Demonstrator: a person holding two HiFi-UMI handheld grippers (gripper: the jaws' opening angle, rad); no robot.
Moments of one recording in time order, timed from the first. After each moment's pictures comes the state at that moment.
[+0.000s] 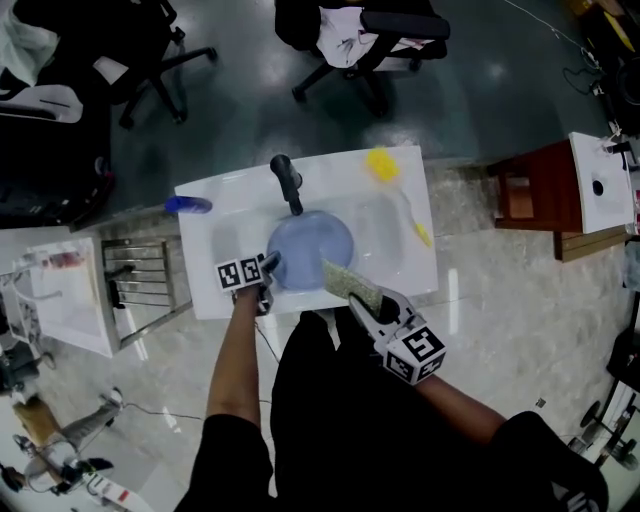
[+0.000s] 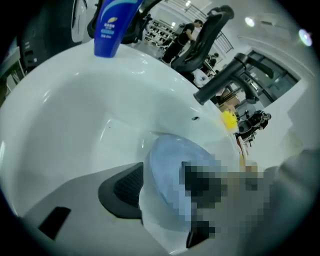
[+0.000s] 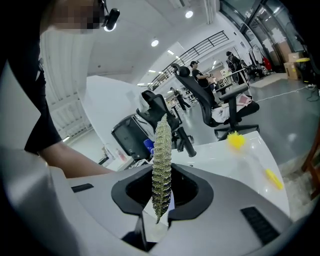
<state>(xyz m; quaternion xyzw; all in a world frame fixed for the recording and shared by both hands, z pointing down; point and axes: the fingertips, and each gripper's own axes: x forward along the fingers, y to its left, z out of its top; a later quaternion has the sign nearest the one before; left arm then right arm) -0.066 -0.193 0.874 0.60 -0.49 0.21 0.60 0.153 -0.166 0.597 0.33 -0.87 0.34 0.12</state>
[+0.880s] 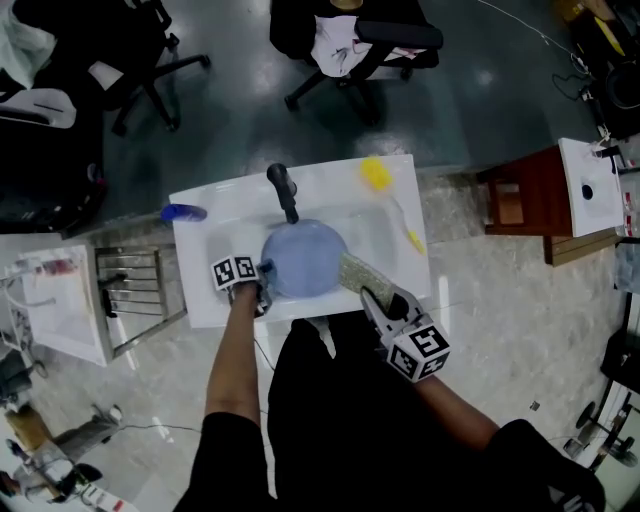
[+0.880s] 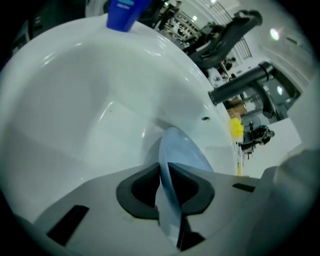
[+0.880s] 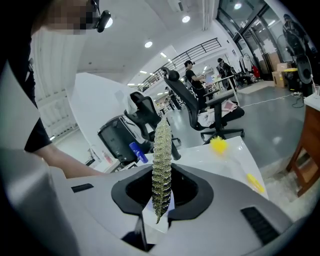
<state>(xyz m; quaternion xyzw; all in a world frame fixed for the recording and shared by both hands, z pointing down) -0.059 -0.192 0.893 0.54 -0.46 0.19 0.68 0.184 -0.189 0.604 0.40 -0.84 0.33 0.13</state>
